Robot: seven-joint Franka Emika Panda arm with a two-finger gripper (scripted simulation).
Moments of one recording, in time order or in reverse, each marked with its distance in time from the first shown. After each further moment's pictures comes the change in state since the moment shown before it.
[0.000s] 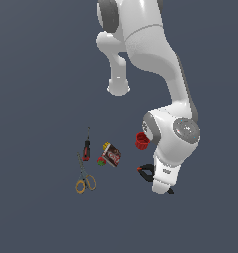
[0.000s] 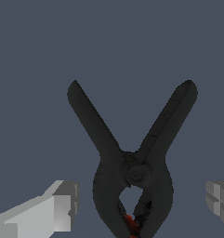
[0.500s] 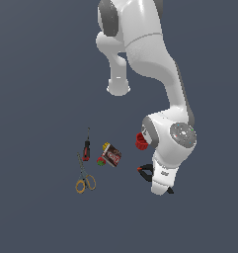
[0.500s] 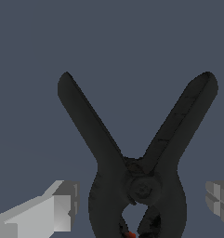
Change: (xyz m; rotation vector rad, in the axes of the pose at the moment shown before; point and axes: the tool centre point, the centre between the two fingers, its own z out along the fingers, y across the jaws) arm 0.000 0.000 0.021 -0.002 0.001 -0.002
